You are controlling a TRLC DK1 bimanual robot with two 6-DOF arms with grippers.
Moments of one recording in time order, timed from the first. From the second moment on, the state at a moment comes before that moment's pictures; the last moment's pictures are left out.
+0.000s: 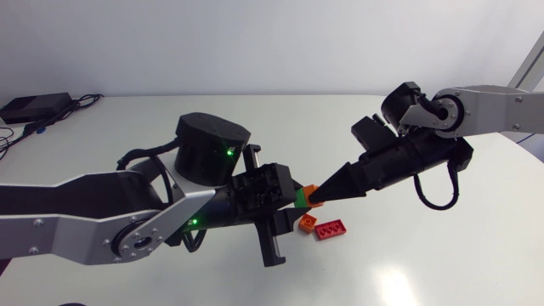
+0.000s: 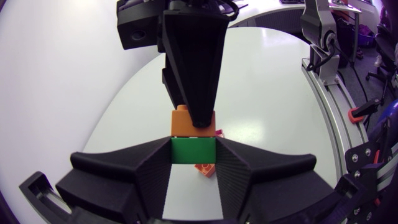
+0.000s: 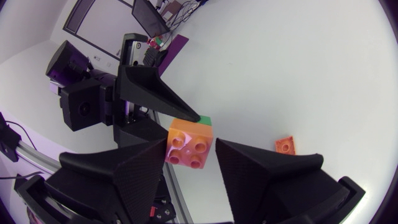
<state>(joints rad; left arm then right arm) -0.87 1.45 0.79 0.15 0.17 0.60 0.22 1.56 1.07 -0.83 -1.04 -0.40</state>
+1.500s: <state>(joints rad) -0.88 1.45 0.79 0.14 0.10 0.62 0.25 1.45 1.01 -0.73 -0.99 -0.28</state>
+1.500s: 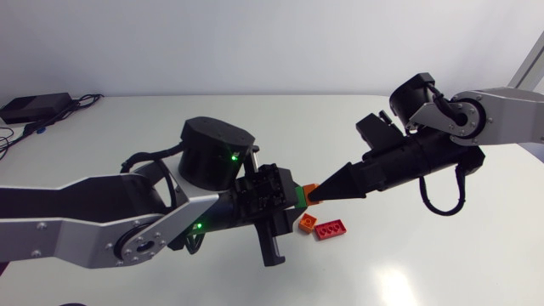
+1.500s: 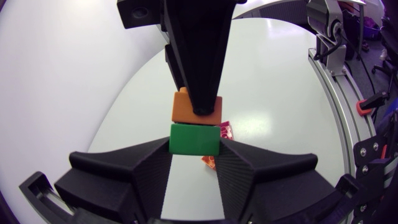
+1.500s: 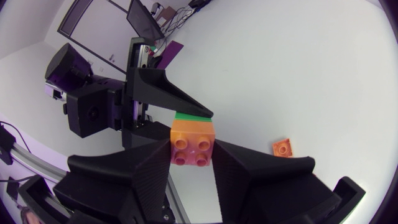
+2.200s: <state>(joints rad) -0.93 1.45 0.77 0.00 0.11 0.66 0.26 1.36 0.96 -0.49 -0.63 -0.28</state>
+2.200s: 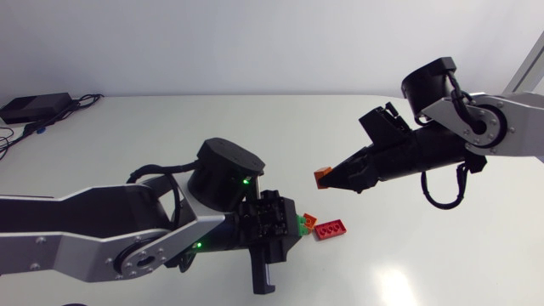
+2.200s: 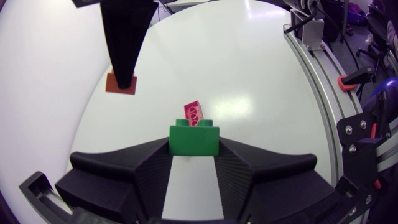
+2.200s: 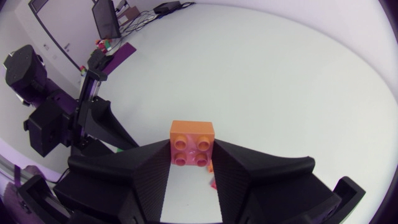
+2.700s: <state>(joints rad) -0.67 1.69 1.00 -0.22 0.15 0.53 0.34 1.46 0.90 -0.37 -0.25 -0.31</state>
